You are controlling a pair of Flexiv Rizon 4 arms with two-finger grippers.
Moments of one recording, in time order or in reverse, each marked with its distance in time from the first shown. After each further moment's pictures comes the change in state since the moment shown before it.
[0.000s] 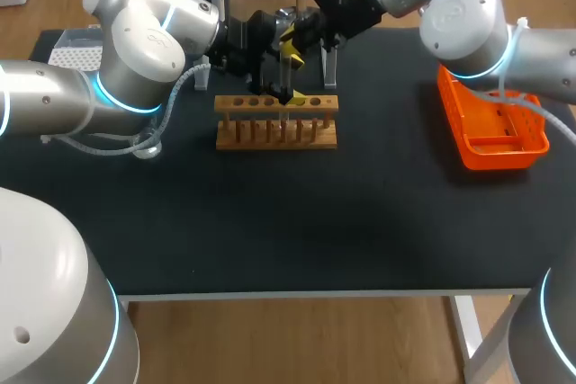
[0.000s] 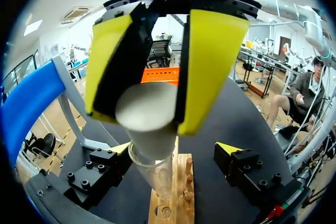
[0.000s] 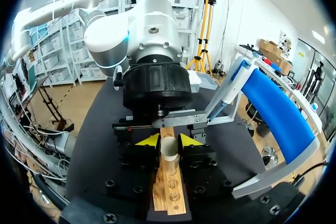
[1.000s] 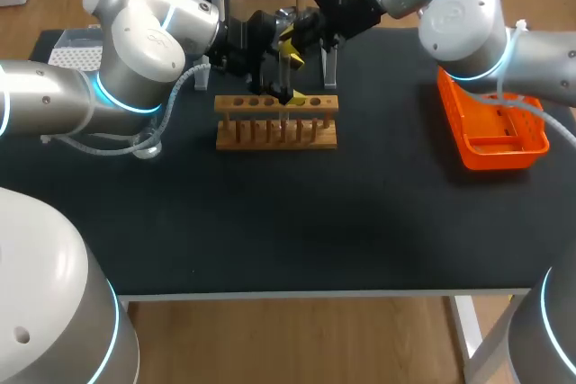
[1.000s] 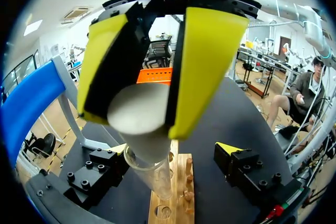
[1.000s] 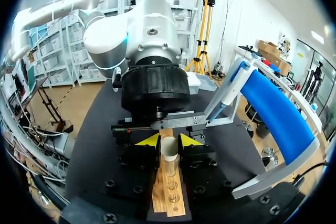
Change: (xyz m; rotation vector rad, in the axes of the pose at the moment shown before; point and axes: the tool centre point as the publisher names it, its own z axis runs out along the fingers) left arm 0.000 0.000 0.000 0.000 0.000 0.000; right arm -0.002 0.002 0.001 -0.015 -0.007 0.001
